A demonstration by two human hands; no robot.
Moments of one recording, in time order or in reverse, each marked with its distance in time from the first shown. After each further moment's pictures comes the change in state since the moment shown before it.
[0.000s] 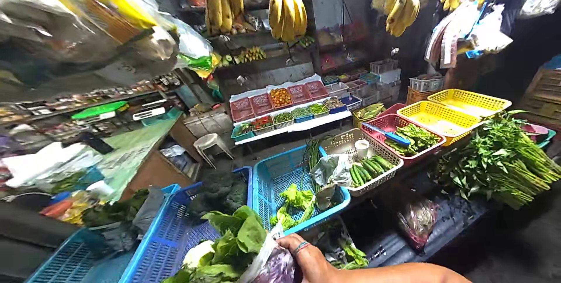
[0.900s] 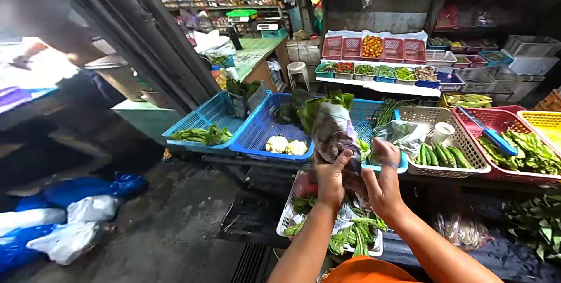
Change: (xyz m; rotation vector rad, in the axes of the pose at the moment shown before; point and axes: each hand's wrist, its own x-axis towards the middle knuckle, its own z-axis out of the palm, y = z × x) left_hand 0.061 -0.013 0.046 0.156 0.433 -0.030; right_hand 0.014 0.016 -0.042 -0.284 0.119 -0.058
